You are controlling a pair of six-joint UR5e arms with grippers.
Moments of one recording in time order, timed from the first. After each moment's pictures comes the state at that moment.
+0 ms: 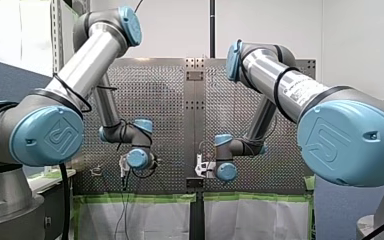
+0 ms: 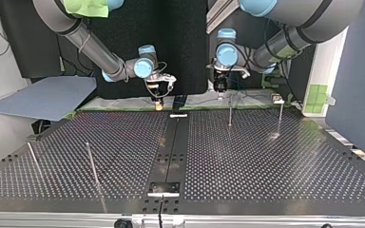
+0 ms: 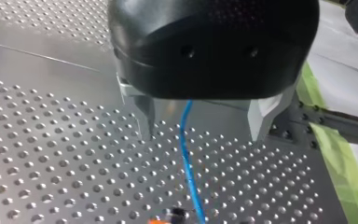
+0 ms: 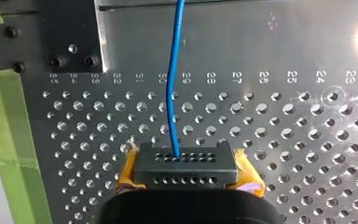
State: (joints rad) left arm -0.30 -2.28 -1.98 -2.25 -1.80 -1.71; right arm 2.18 -0.51 1.38 -0.70 1.65 1.64
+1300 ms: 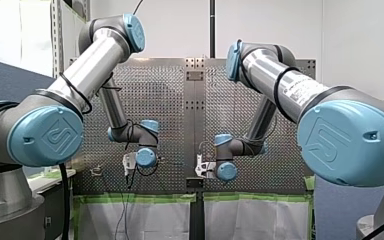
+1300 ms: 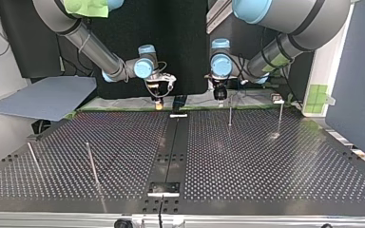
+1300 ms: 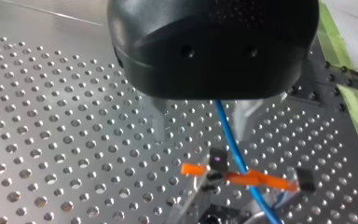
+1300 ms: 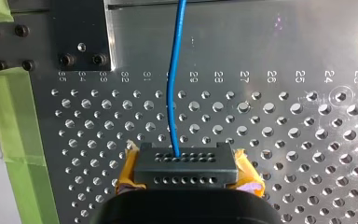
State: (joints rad) left arm -0.31 -2.32 -1.86 -2.32 -1.92 -1.73; right arm 2.18 -0.51 1.38 -0.68 1.65 1.64
